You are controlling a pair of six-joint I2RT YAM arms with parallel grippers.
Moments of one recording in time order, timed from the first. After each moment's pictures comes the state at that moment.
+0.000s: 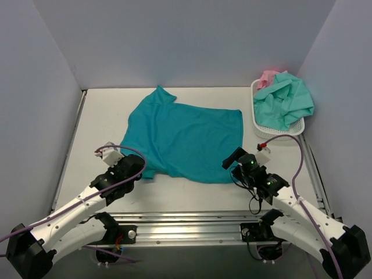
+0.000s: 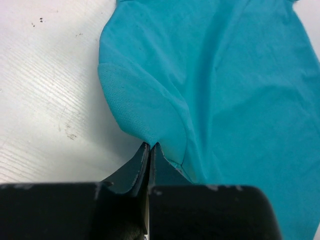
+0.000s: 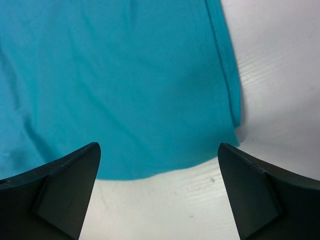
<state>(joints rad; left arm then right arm) -0.72 0.88 0.60 -0.54 -0.78 -1.22 0.57 0.88 0.45 -0.35 0.37 1.06</state>
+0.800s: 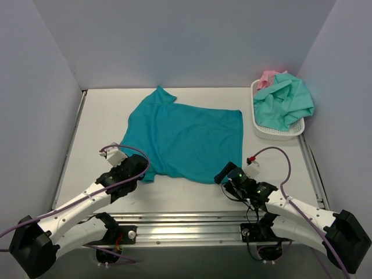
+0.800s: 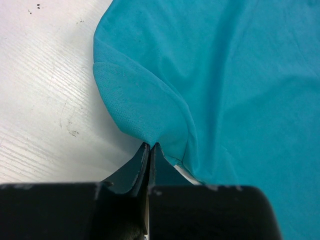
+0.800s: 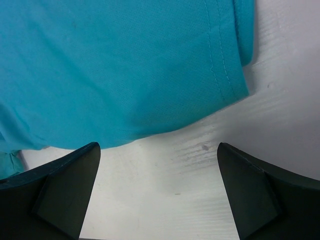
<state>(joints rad) -0.71 0.96 0.58 -0.51 -0.75 -1.21 0.76 0.90 0.29 -0.29 0.35 1.26</state>
